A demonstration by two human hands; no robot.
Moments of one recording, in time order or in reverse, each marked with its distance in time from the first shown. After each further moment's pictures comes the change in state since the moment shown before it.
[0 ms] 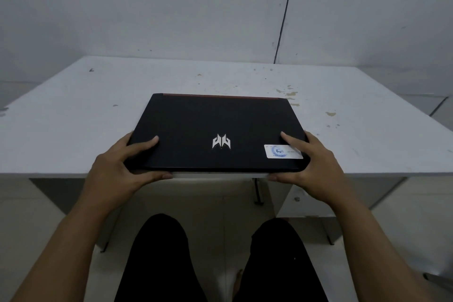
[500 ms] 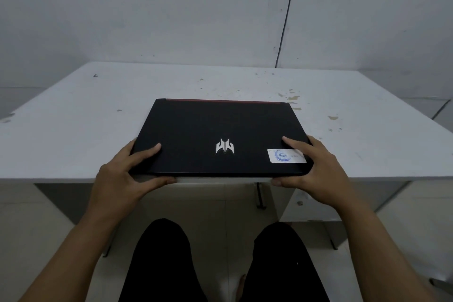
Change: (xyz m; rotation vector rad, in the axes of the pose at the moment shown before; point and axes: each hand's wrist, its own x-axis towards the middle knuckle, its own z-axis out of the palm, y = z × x) left_hand -0.008 -0.001 0.004 0.058 0.056 0.051; right_hand 0.001 -0.006 -0.003 0.004 -0.038 0.053
